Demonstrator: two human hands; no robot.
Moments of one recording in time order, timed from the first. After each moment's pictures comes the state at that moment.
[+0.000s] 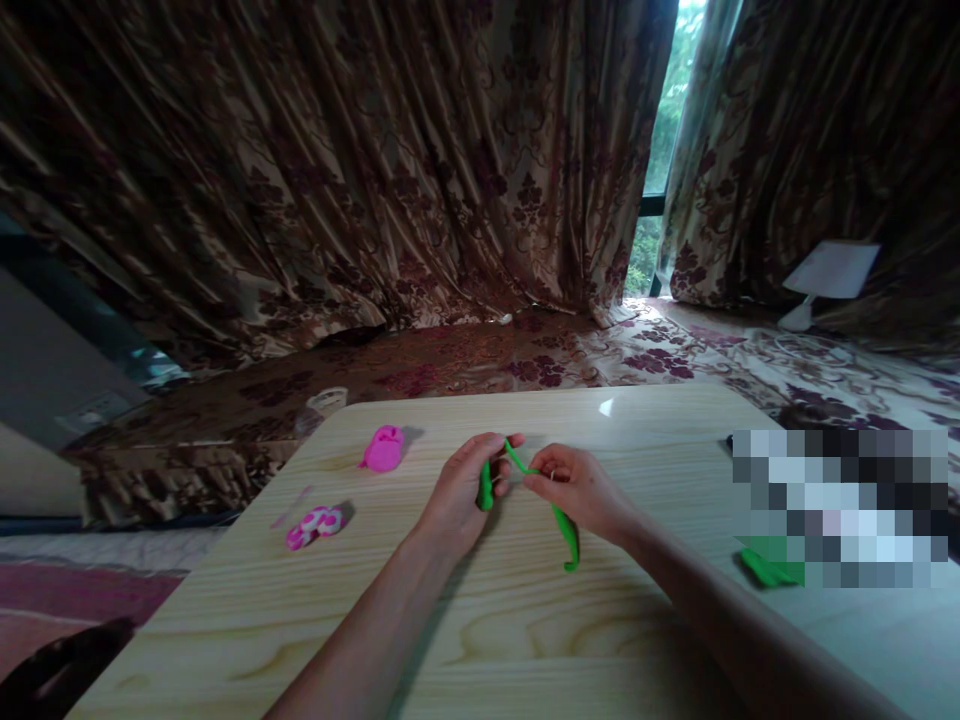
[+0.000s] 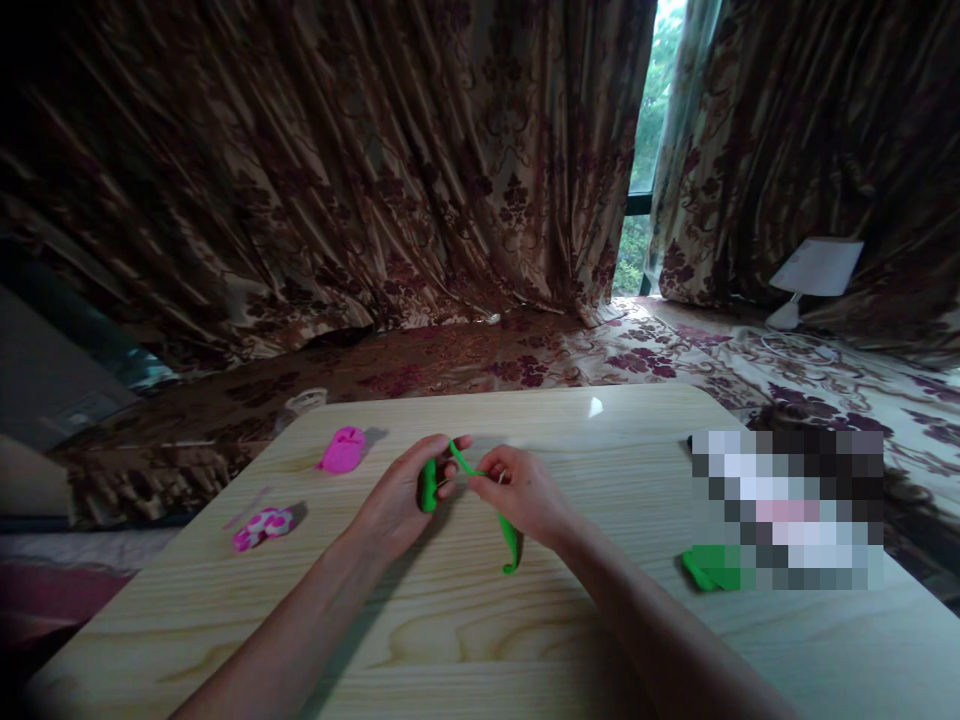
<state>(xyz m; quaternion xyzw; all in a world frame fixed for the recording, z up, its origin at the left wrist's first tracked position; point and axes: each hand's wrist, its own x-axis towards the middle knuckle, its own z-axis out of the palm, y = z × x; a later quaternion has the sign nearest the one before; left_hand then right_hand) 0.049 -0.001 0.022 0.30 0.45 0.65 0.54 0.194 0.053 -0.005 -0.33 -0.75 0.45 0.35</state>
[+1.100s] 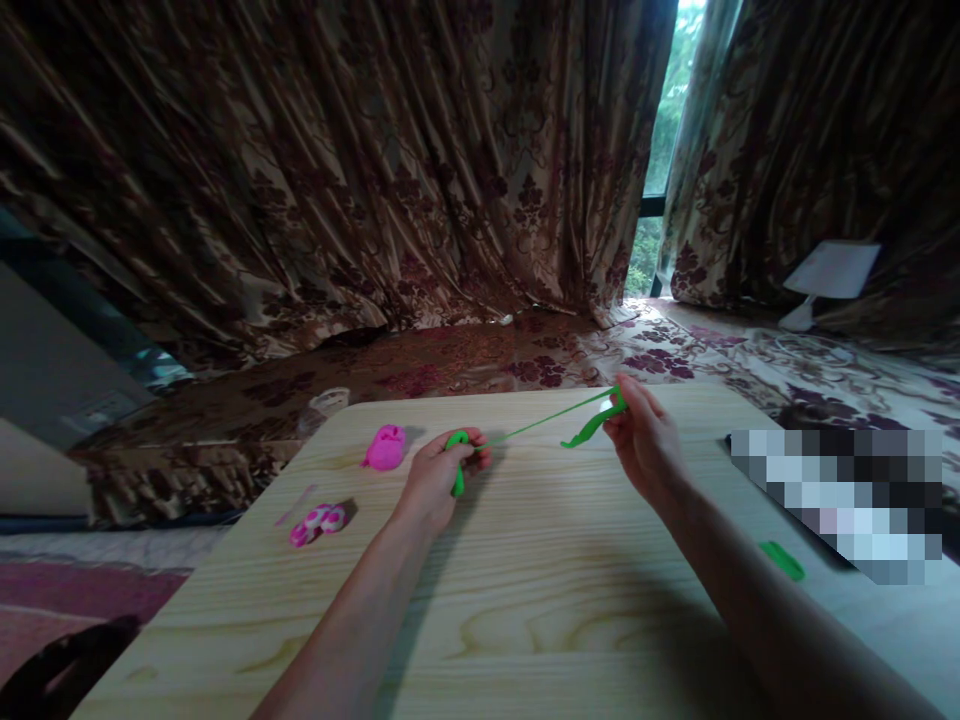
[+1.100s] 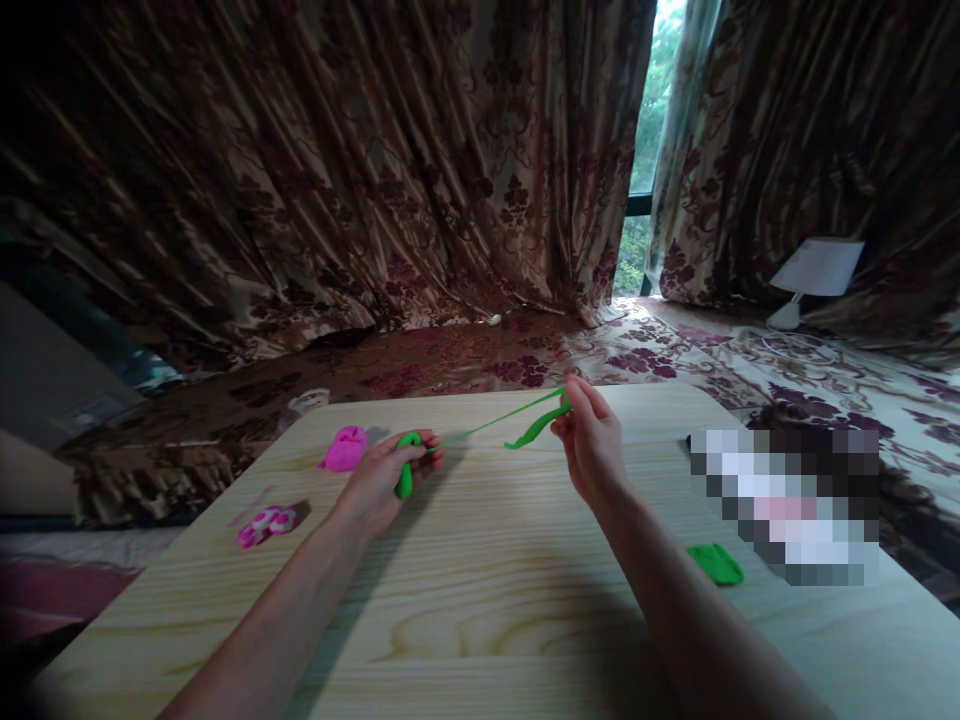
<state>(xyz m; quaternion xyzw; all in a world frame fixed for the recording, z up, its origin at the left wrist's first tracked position) 0.017 0.008 0.020 0.26 0.53 0.66 0.47 0.227 0.090 0.036 -0.25 -0.36 0.62 0.65</state>
